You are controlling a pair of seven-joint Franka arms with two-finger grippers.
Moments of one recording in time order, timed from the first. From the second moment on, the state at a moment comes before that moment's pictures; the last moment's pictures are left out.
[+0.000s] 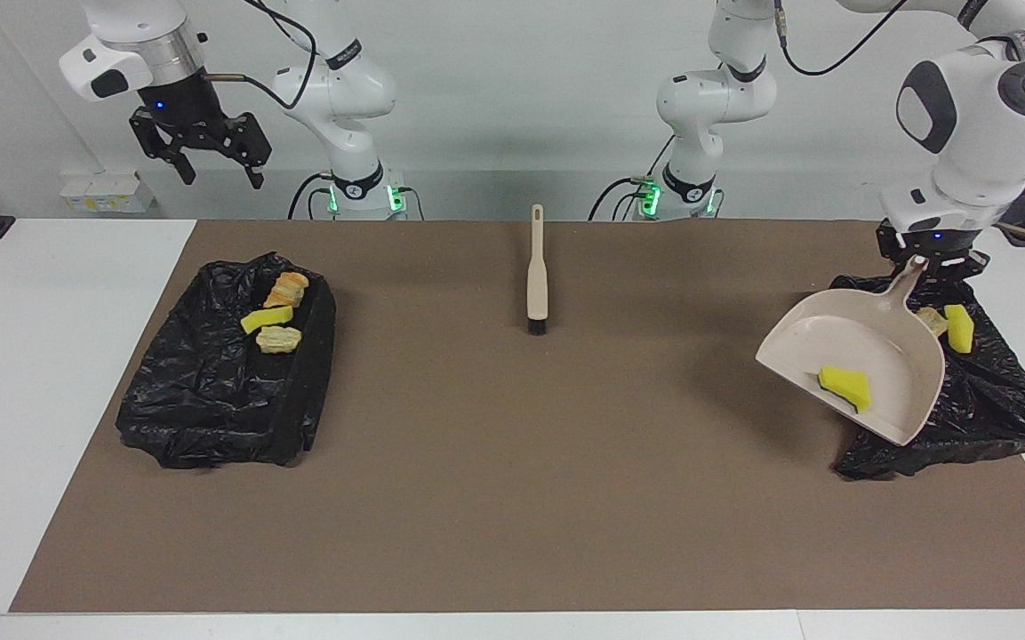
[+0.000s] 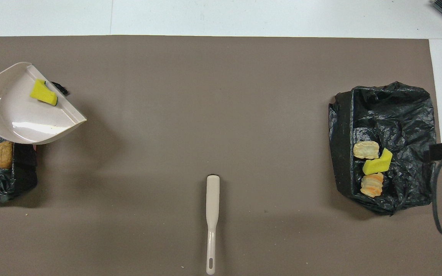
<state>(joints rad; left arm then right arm) 0.11 0.01 0.03 -1.77 0.27 1.72 0.93 0.03 -0.16 -0.06 -1.64 -0.03 1.45 0.06</state>
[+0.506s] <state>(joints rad) 0.35 0.01 0.05 -1.75 0.42 1.87 1.45 0.03 -0.16 -0.06 -1.64 -0.03 1.45 0.06</state>
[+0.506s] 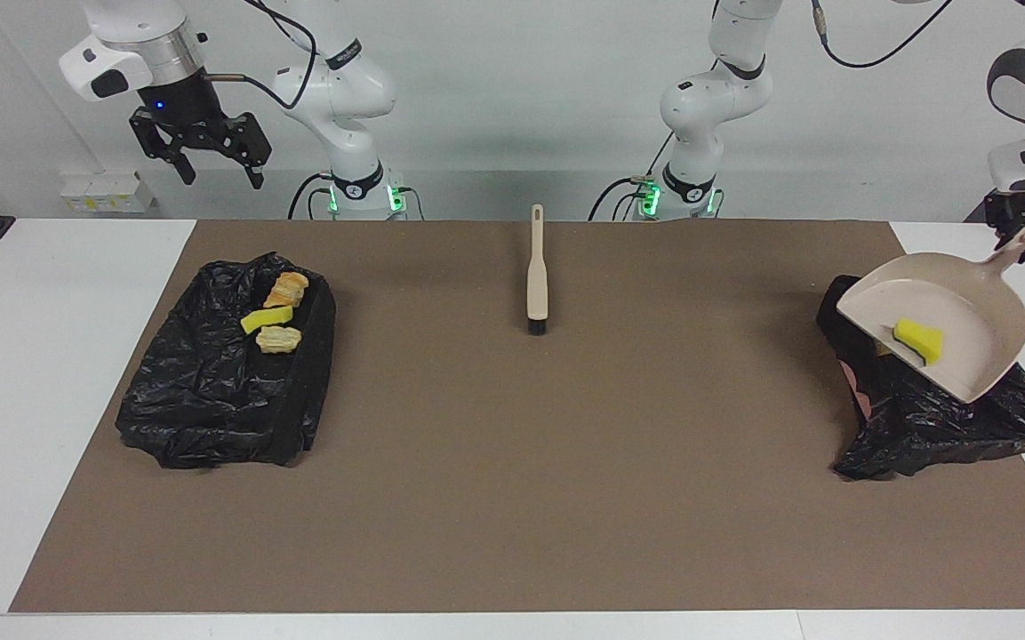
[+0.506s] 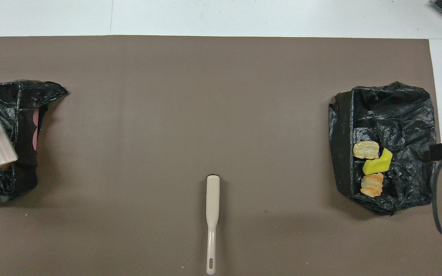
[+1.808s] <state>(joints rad) 0.15 0.03 0.01 -1.71 1.21 1.78 1.47 0.03 -0.16 -0.06 -1.64 -0.03 1.45 0.06</state>
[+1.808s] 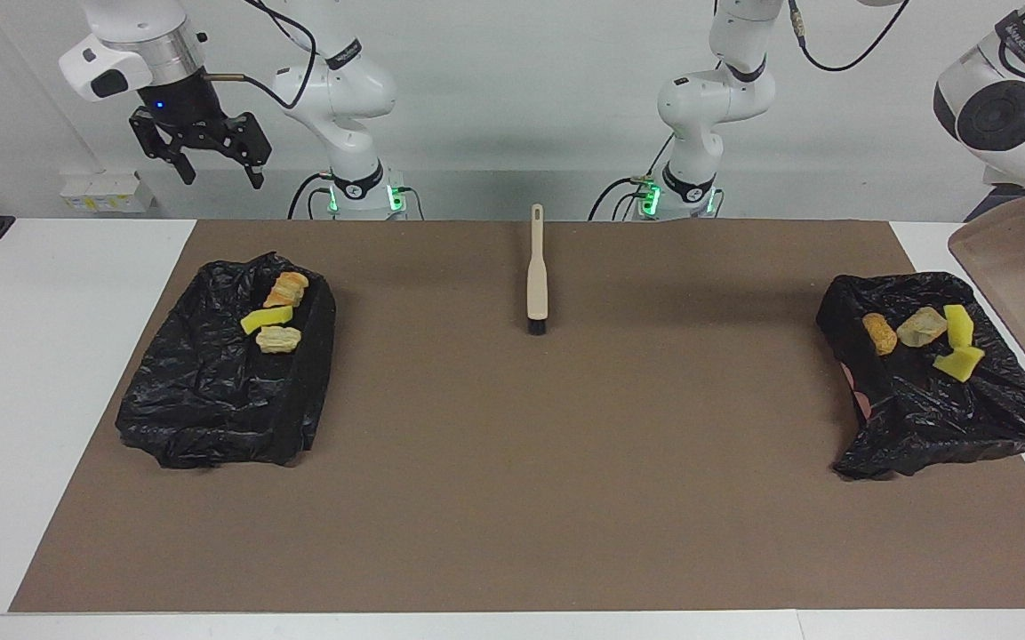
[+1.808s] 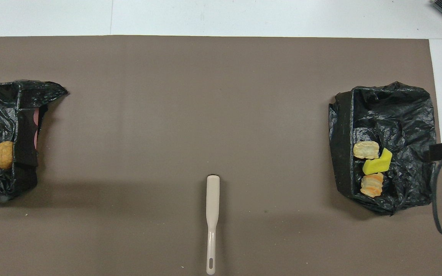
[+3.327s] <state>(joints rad) -0.37 0.07 -0.01 -1.72 0.08 1.74 -0.10 0.03 -0.16 -0.06 -1.64 -0.03 1.45 0.06</state>
